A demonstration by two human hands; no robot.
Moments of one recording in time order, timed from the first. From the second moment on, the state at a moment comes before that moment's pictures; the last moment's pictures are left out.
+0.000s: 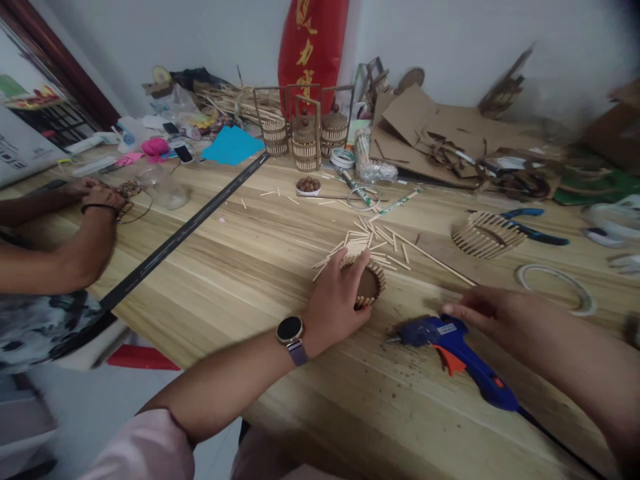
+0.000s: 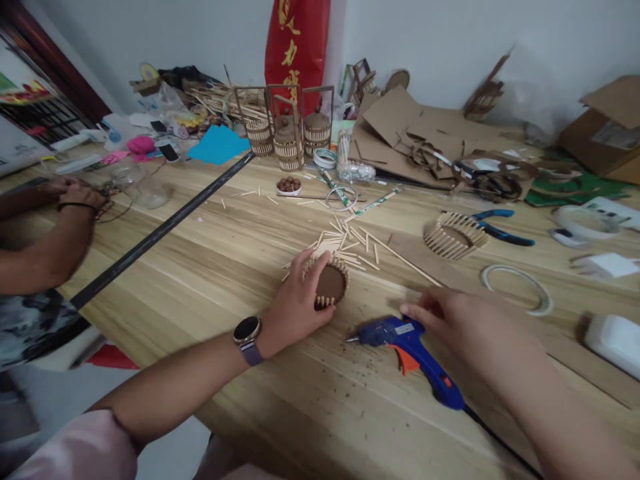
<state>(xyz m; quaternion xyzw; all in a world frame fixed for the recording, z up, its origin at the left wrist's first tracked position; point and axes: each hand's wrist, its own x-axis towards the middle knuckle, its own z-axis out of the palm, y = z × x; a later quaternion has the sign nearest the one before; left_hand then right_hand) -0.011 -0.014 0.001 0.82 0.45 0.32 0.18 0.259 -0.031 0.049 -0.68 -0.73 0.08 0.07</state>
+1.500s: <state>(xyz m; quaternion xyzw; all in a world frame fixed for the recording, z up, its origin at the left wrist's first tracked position) -0.012 -0.013 0.002 0.82 0.44 0.32 0.19 0.189 -0.009 0.051 -0.42 -0.89 0.04 0.17</state>
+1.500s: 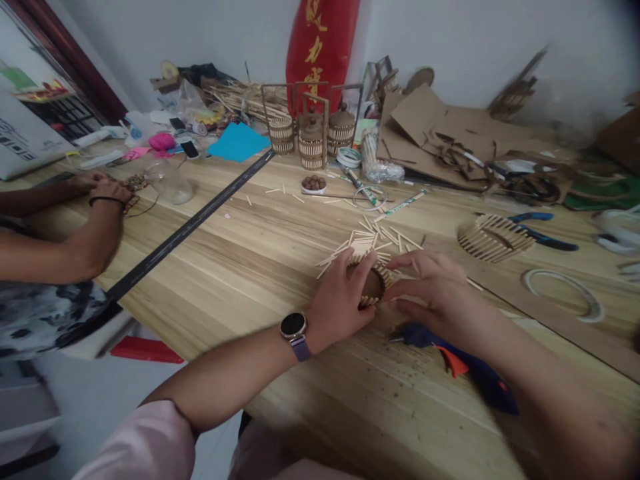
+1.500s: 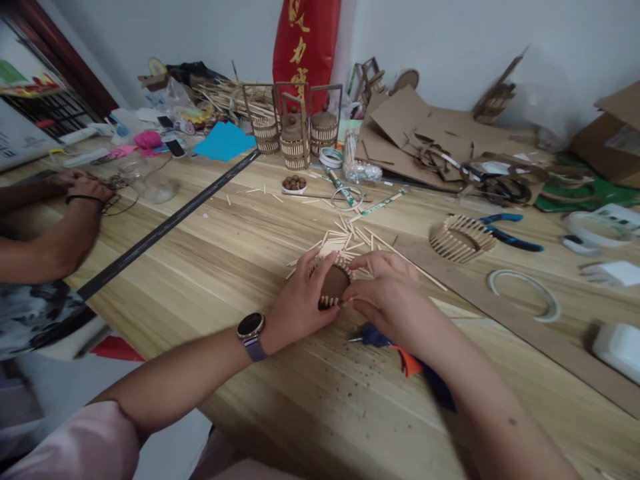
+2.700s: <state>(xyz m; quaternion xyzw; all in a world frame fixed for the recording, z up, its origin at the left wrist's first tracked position) -0.012 -0.010 0.003 0.82 0.42 0.33 0.19 0.177 -0.008 0.041 -0.40 -0.90 -0.05 0.16</state>
